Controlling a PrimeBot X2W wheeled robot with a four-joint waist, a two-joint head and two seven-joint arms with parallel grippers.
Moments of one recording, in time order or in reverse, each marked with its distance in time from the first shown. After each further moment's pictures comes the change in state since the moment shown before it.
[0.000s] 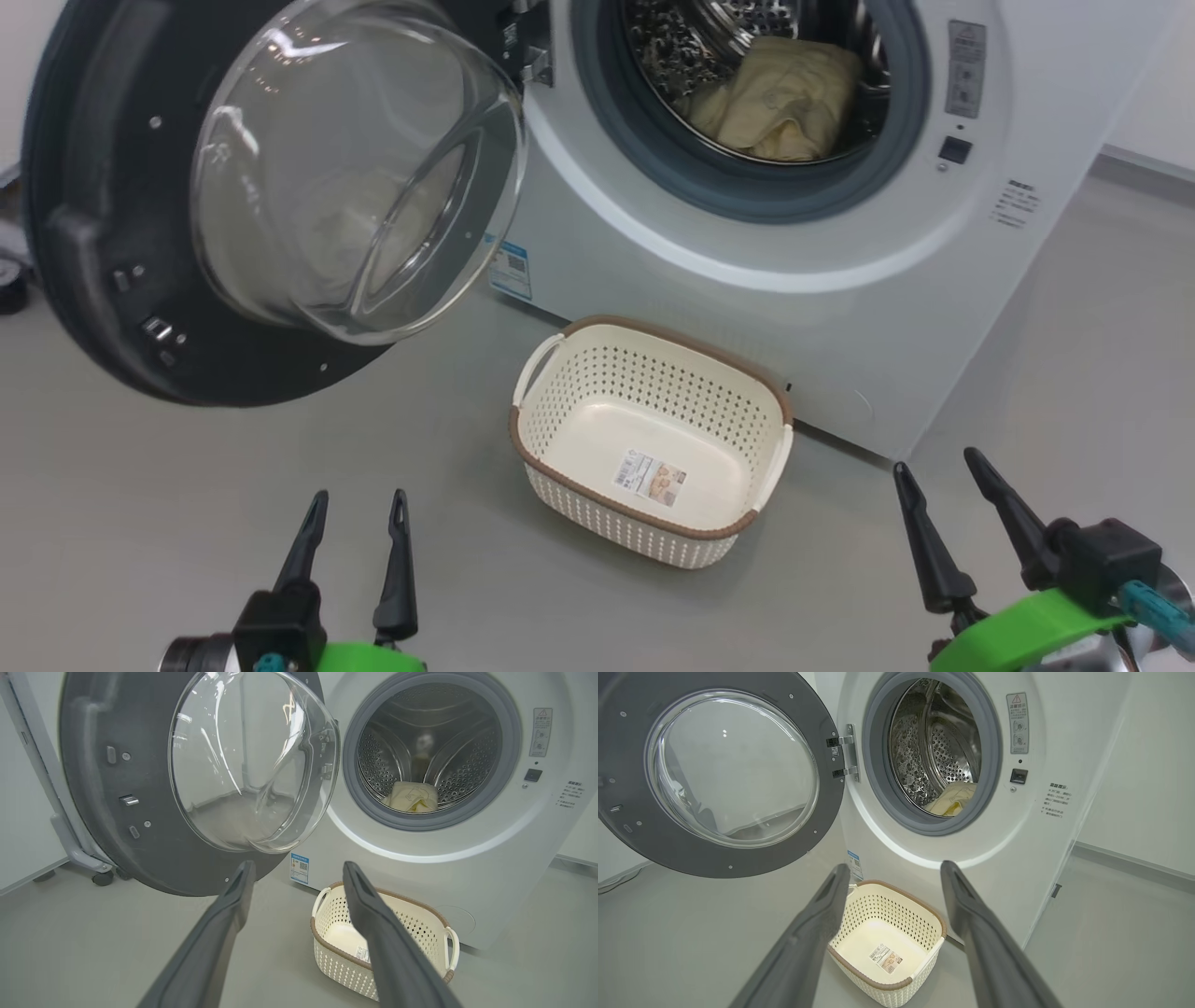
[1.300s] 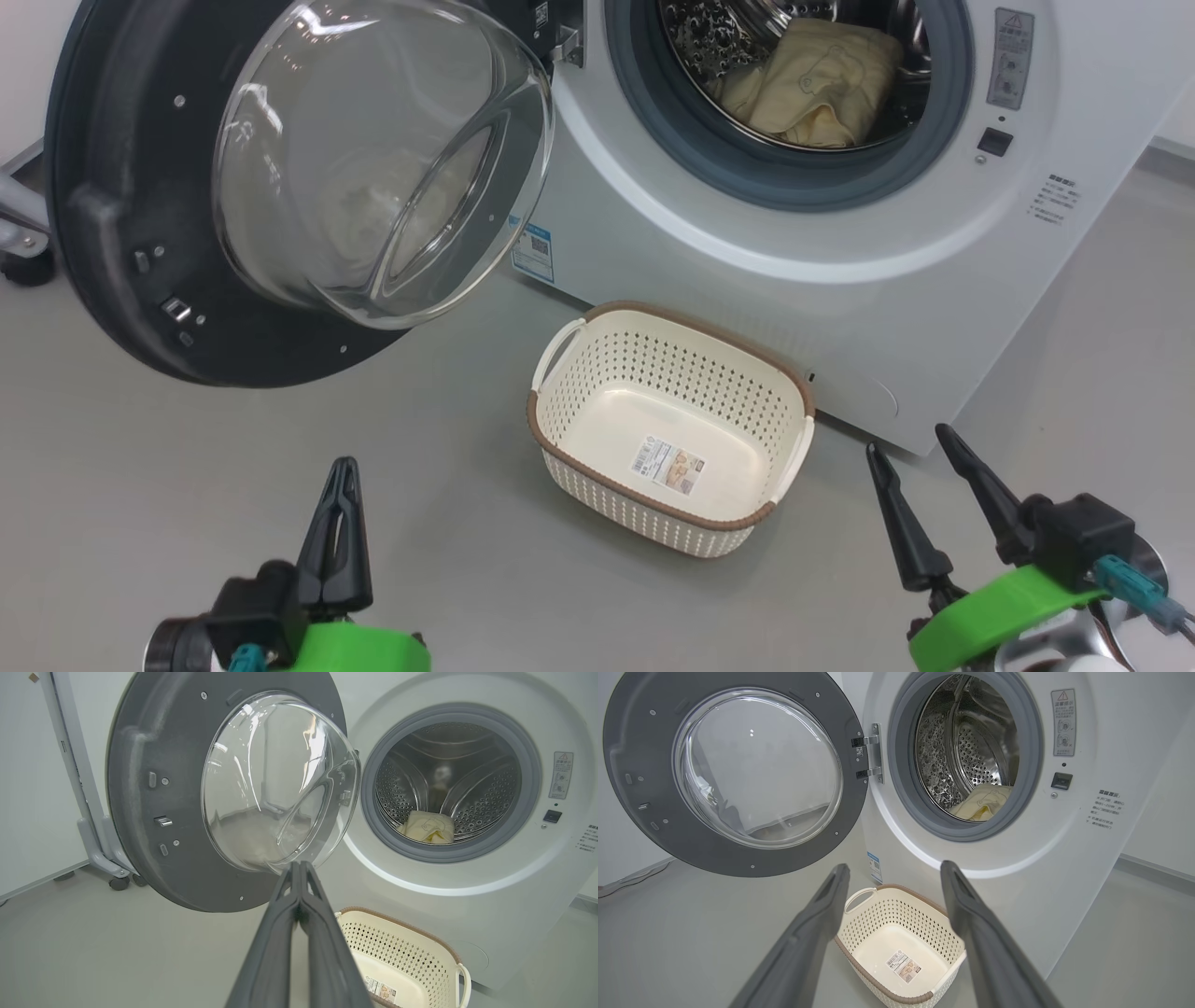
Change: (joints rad) left arm 0.001 -0.028 0.055 -0.067 0.010 -0.006 -0.009; right arm -0.059 0.000 0.046 0.034 -0.002 0.000 -0.008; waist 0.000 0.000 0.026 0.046
